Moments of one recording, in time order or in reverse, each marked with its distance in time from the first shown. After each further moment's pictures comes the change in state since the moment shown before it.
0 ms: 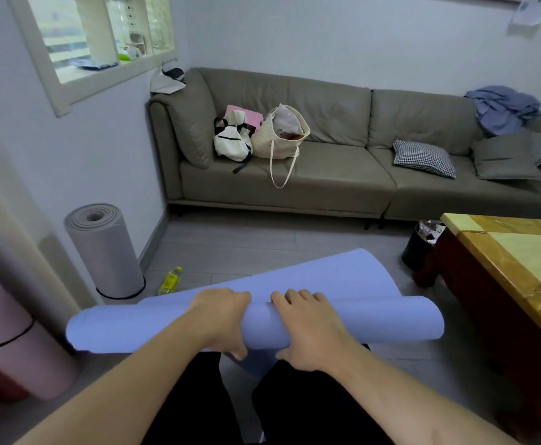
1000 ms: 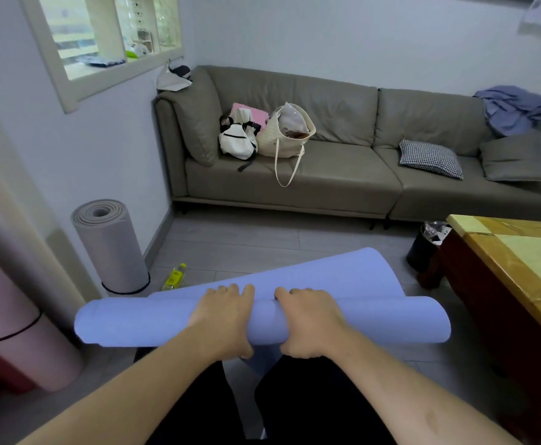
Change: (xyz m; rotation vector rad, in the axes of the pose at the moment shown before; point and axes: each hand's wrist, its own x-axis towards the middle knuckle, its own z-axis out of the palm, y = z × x) left_hand -0.013 0.019 0.006 0.070 0.102 -0.069; right_hand 0.011 0.002 -0.014 0.073 -0.095 0.045
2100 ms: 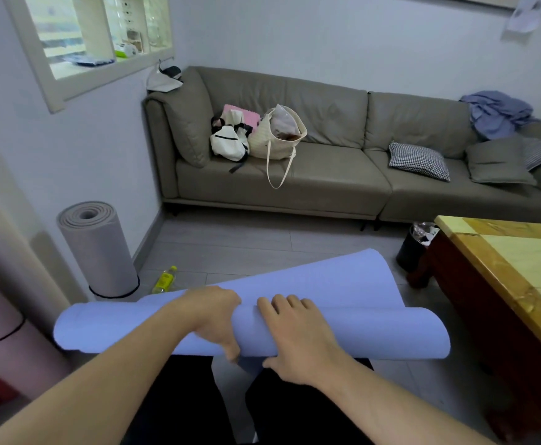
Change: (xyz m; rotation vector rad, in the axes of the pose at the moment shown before) left_hand 0.019 -0.022 -0.029 -0.118 -0.348 0.049; right_hand -0.016 -0.016 0.024 -0.078 0.143 -0.076
